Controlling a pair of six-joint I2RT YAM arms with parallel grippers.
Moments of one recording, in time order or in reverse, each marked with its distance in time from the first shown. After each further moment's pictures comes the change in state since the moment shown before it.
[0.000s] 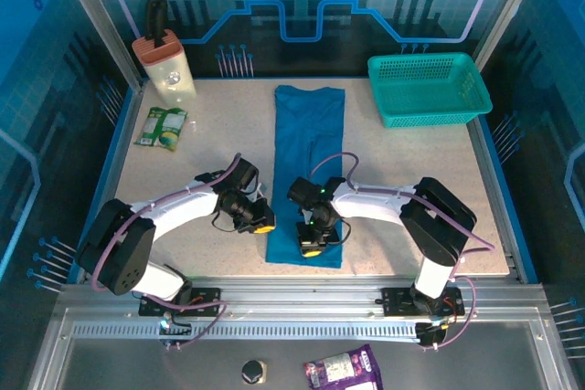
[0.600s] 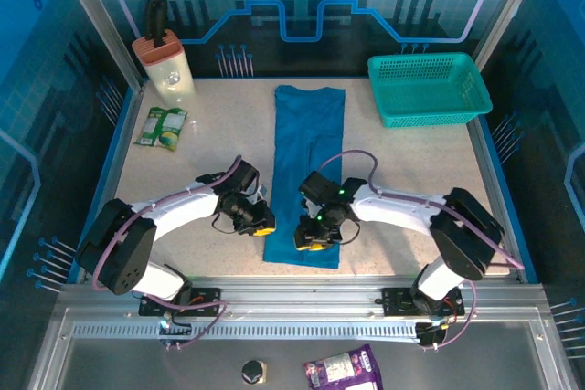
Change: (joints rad) left arm -0.006 0.001 -0.013 0.000 0.006 0.000; right arm -0.044 -0.192 -0.103 0.113 -0.060 0.032
